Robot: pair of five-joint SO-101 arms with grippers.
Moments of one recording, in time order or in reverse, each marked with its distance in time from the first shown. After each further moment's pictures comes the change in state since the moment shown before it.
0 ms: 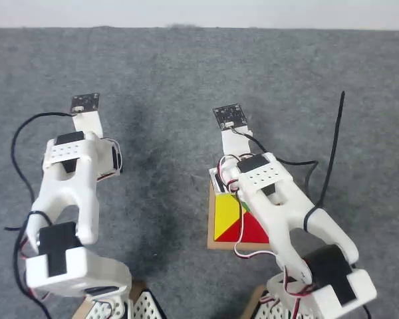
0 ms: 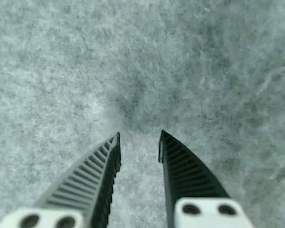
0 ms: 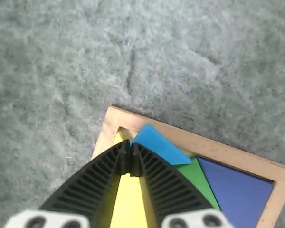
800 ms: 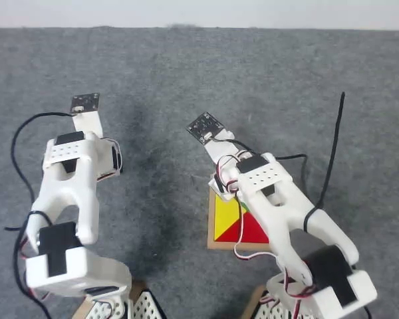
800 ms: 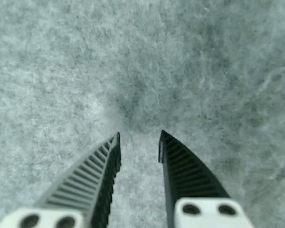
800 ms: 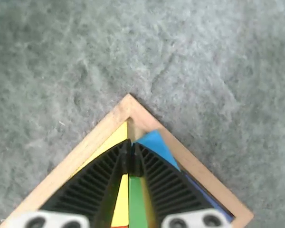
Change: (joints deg) left arm 0.0 0.0 0.0 0.0 0.0; right arm -0.4 -0.4 0.3 0.6 26.8
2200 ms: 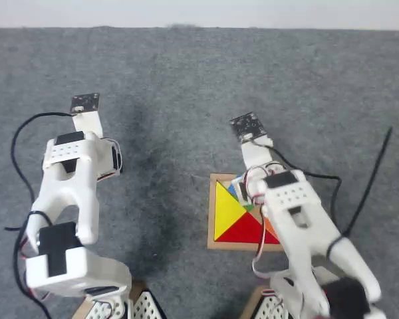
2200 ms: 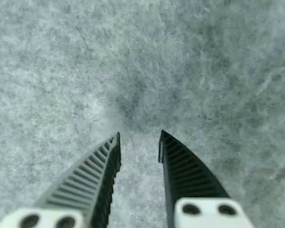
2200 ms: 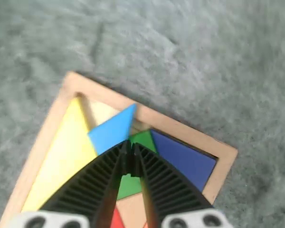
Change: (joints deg) left arm 0.0 0.0 0.0 0.0 0.0; right arm 9.0 -13.1 11.4 -2.3 -12.6
